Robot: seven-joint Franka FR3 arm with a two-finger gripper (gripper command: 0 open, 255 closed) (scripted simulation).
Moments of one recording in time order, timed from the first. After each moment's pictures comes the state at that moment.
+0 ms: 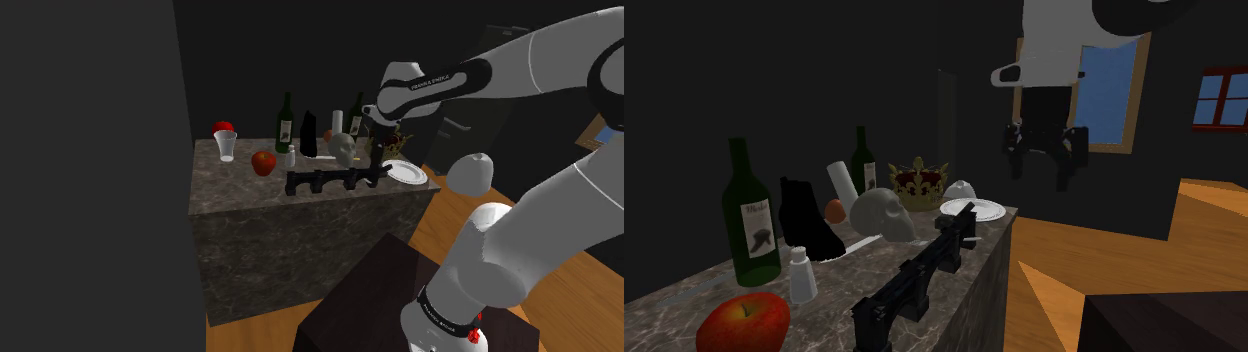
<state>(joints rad) 0.11 -0.34 -0.59 -2.44 -0.25 2.14 -0.85</state>
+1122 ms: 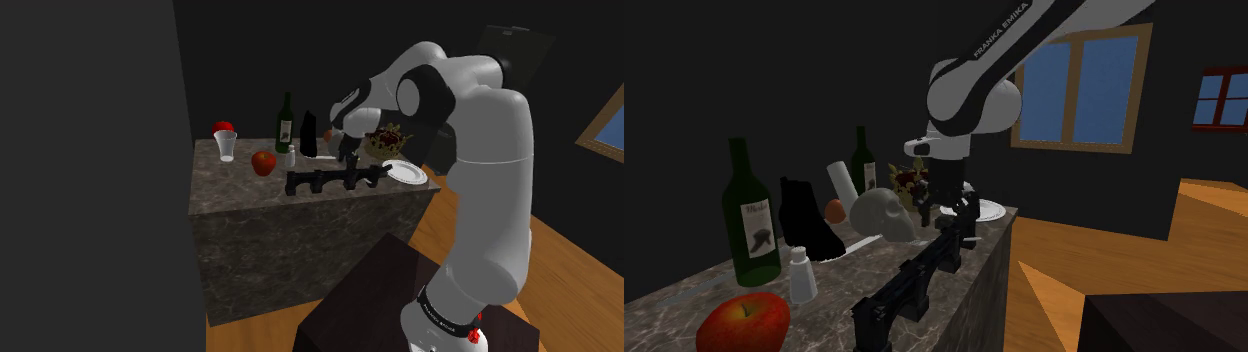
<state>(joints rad) 0.01 0.47 -0.58 -1.93 0.40 2.33 -1.75</state>
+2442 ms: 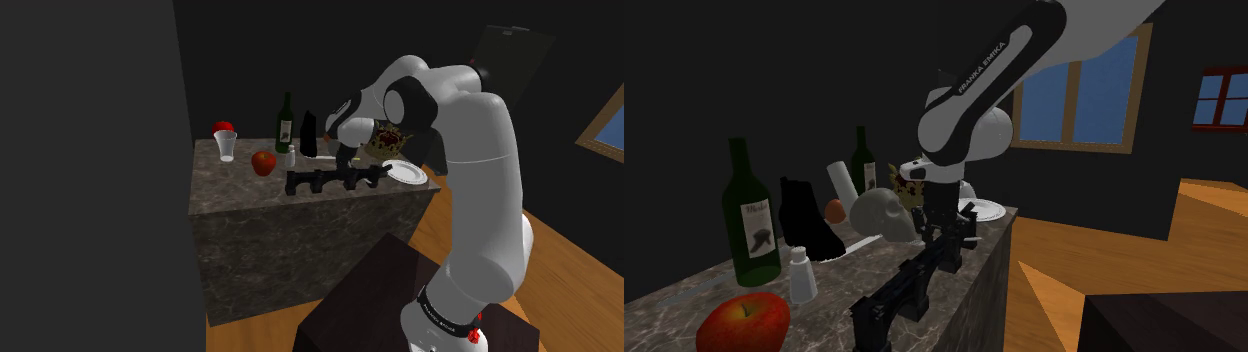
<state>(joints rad) -0.04 0.58 -0.52 -1.89 0.47 2.39 -1.82</state>
